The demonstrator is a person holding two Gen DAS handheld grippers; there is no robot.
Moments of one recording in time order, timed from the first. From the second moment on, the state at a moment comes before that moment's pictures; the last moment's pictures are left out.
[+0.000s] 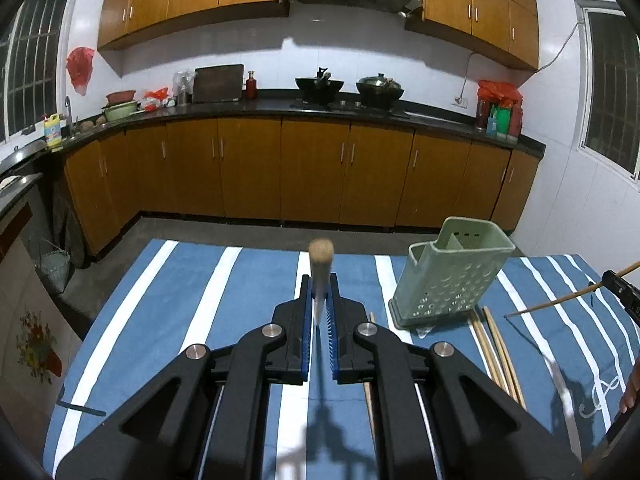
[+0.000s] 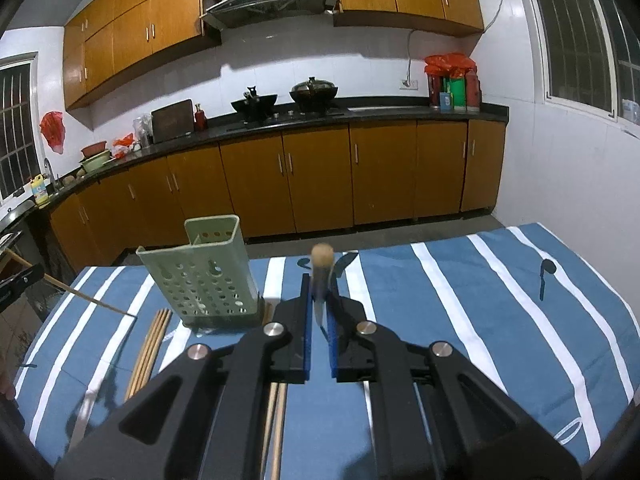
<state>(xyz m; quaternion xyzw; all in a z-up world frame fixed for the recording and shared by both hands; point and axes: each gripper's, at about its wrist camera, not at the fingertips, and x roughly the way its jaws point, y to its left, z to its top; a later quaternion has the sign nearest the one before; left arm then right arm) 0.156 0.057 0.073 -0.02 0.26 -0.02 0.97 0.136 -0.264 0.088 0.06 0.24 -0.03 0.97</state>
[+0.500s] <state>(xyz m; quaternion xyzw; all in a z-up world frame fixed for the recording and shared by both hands) 0.155 0.034 0.189 -0.09 0.08 -0.06 0.99 0.135 -0.245 0.224 0.10 0.06 0.05 0.99</state>
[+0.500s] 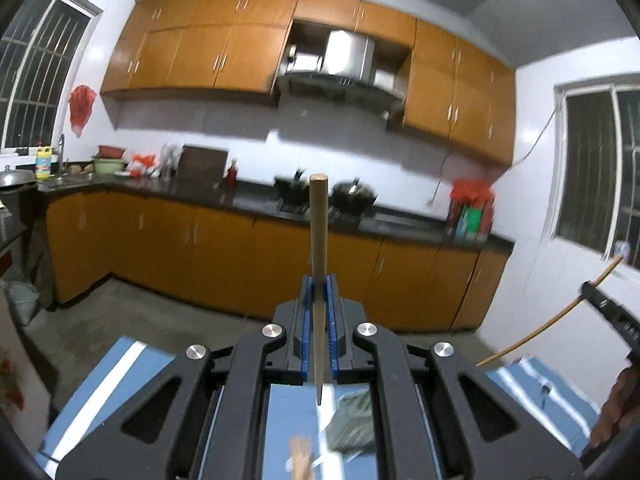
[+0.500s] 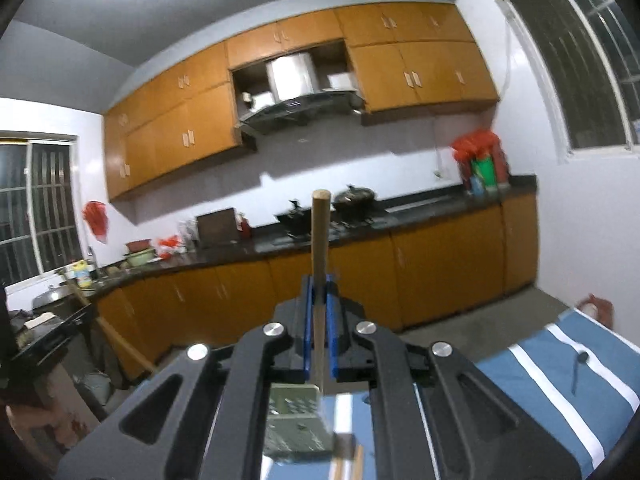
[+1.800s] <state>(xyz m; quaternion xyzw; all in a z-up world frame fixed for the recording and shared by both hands) 0.157 0.021 0.138 -0.13 0.12 -0.10 0.98 0.148 -0.252 0.136 0.09 0.18 0.01 0.98</state>
